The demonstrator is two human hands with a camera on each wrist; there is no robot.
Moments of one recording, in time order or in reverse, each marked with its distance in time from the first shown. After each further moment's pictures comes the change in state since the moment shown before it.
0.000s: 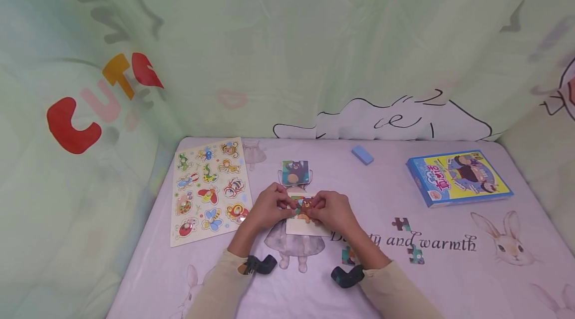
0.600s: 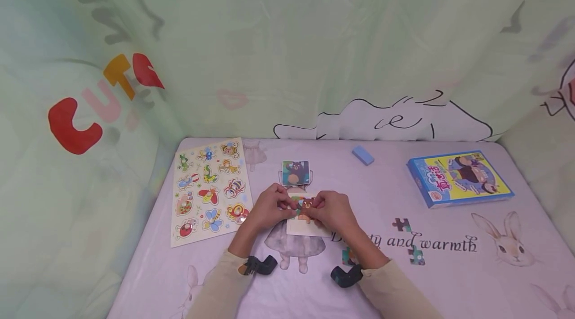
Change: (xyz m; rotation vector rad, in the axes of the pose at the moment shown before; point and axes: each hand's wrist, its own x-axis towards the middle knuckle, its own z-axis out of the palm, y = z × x) left_hand 0.000 0.001 0.000 -0.017 0.003 0.011; right_hand 0.003 0.001 0.000 -0.065 0.031 0.027
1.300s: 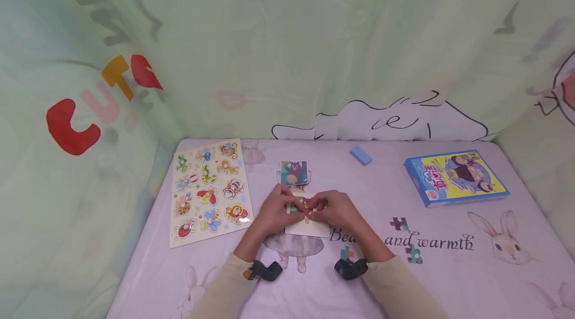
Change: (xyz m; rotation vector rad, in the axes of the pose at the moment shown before) left_hand -0.002 0.013 0.018 0.146 0.048 0.065; right_hand 0.007 0.013 -0.012 -0.023 -0.117 -0.139
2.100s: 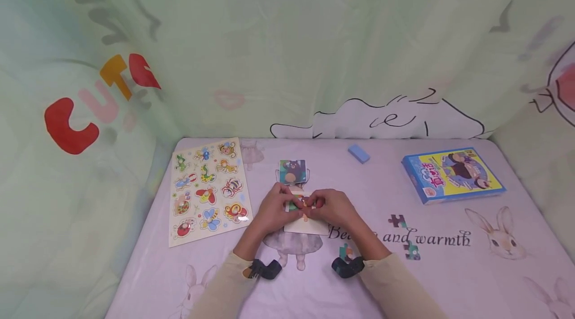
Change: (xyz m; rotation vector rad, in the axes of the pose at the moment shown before) left_hand 0.000 0.000 0.001 -0.001 0.015 0.003; right_hand 0.000 -0.002 0.002 -0.042 0.008 0.013
